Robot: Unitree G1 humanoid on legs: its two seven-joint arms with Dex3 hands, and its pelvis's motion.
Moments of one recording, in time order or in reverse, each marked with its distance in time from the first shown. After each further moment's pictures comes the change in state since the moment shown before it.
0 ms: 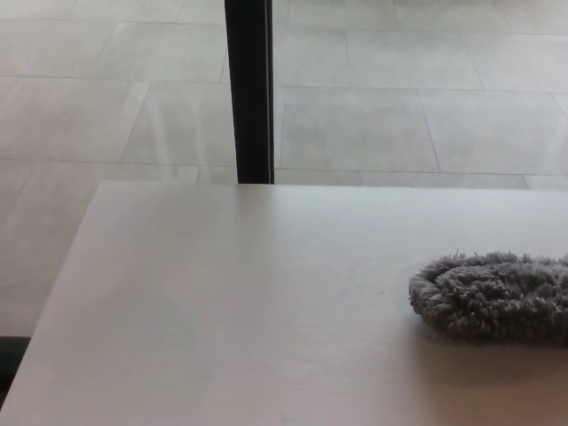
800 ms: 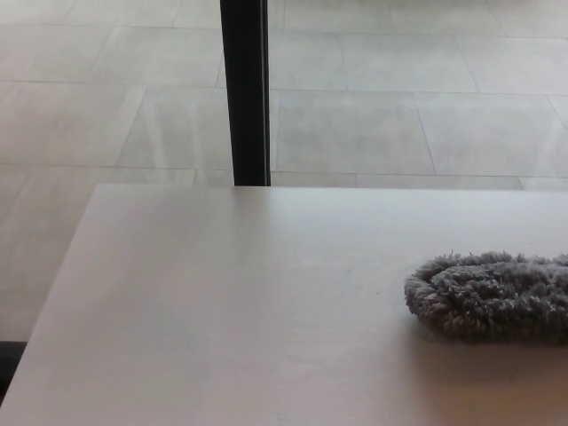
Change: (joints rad) left_arm -0.038 -0.019 0.137 0.024 -0.052 0.102 0.084; right_arm 0.150 0.218 -0.303 0.397 0.278 -0.019 -0.176
